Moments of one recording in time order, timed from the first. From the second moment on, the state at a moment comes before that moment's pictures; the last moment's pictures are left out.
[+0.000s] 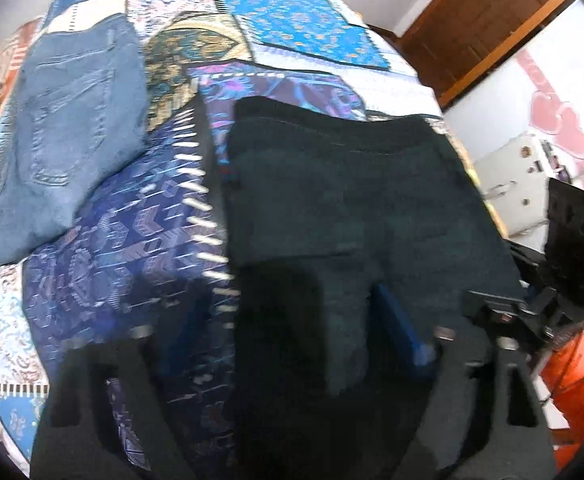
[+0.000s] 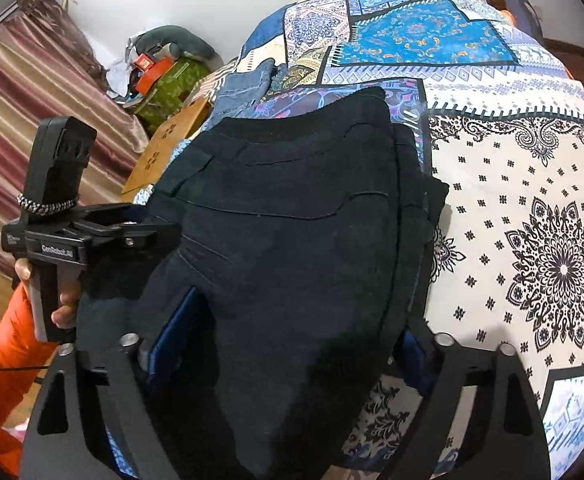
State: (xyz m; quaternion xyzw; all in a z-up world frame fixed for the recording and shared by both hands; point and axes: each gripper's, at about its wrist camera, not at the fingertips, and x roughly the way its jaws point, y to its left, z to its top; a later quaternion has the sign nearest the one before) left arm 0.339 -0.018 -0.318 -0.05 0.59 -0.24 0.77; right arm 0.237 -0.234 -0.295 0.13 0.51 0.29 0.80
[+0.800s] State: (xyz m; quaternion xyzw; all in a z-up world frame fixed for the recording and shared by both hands) left arm 0.296 -0.032 -0.224 0.02 0.46 -0.22 0.86; right arm 0.220 -0.210 -0.211 0.05 0.40 0.32 0.86
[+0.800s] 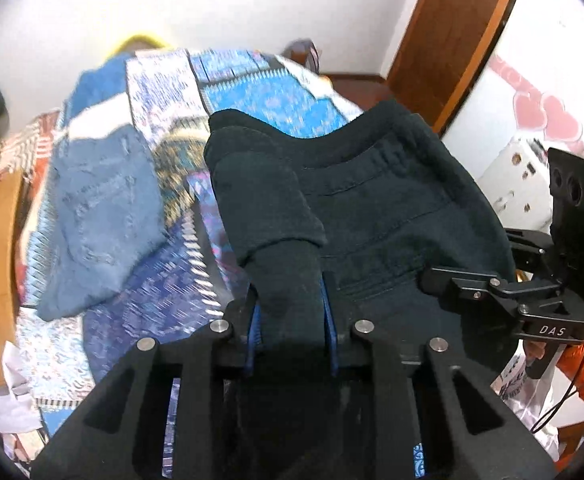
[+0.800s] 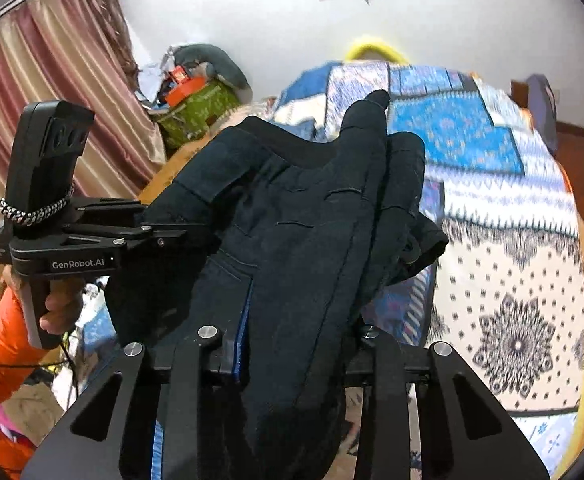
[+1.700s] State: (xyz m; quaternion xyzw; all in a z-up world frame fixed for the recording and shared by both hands) left arm 0.401 0.158 -0.150 -0.05 0.33 -0.06 0.94; right arm 0.379 -0.028 -0.156 -0.01 0.31 0.41 0.86
